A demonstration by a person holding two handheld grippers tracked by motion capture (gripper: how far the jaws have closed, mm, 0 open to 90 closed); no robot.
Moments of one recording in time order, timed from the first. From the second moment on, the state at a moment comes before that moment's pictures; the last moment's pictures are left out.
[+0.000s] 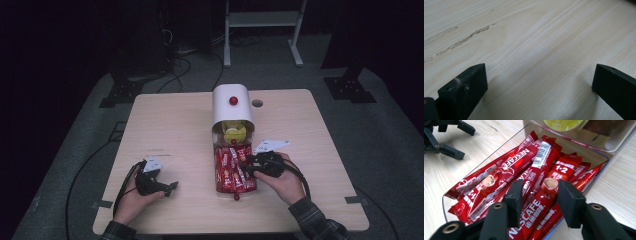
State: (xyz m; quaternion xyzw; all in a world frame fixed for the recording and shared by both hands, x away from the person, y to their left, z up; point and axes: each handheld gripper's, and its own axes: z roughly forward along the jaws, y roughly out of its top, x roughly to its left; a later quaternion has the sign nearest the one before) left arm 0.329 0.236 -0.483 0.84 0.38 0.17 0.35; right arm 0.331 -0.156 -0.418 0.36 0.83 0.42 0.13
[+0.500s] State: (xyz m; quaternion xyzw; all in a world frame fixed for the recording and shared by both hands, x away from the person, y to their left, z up) left arm 0.328 0.236 -0.483 0.84 0.38 0.17 0.35; right arm 0.333 -0.156 -0.420 0.38 0.82 0.41 0.12
